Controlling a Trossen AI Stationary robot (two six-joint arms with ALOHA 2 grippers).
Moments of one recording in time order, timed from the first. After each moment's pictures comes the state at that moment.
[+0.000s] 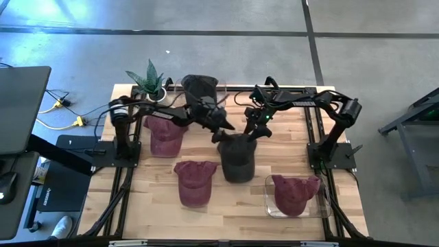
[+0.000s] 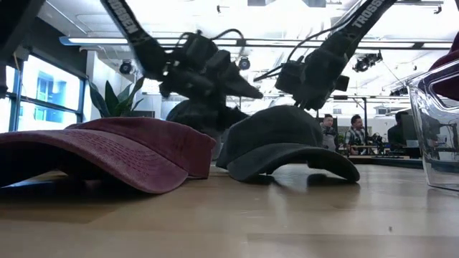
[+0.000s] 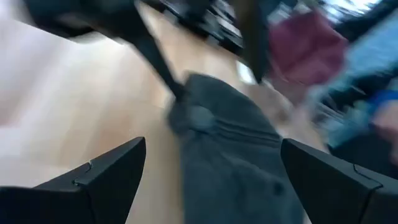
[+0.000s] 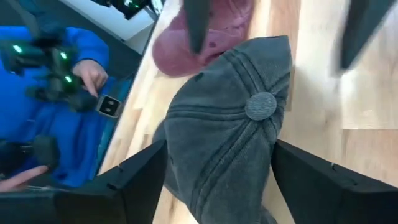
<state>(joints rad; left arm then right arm) 0.33 1.88 1.02 0.46 0.63 -0.32 -0.59 1.71 0.96 -0.42 -1.07 -0.32</state>
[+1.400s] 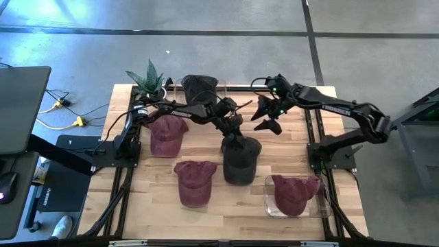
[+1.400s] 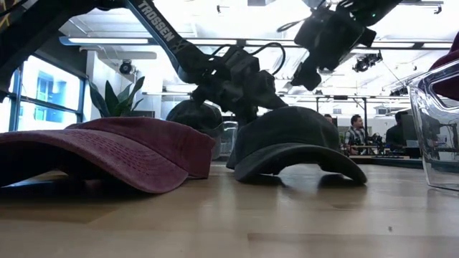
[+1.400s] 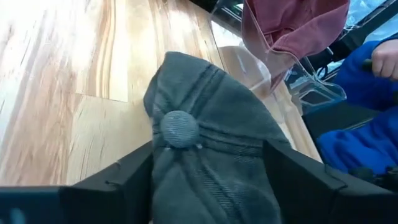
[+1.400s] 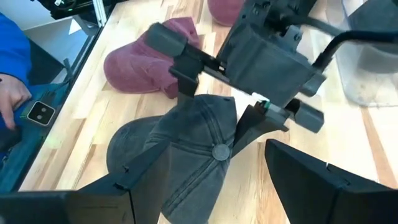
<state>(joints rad) 0.30 2.12 1.38 0.13 0.81 -0.20 -0.59 1.31 0.96 -0.53 -0.74 -0.32</state>
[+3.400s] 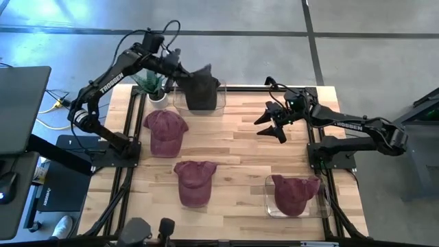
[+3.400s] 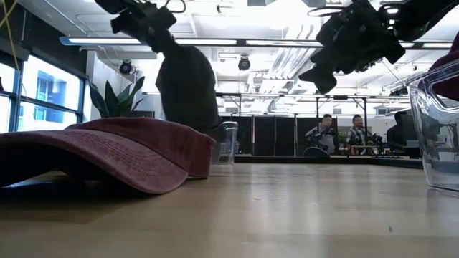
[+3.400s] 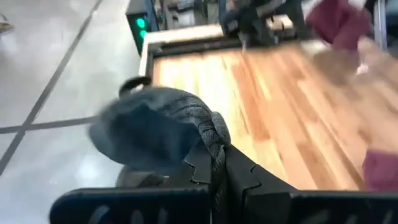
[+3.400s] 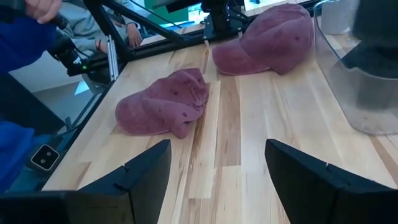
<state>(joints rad) 0.96 1.46 1.43 -0.71 0.87 0.78 -0.57 1.06 0.57 0.02 -0.76 -0.02</state>
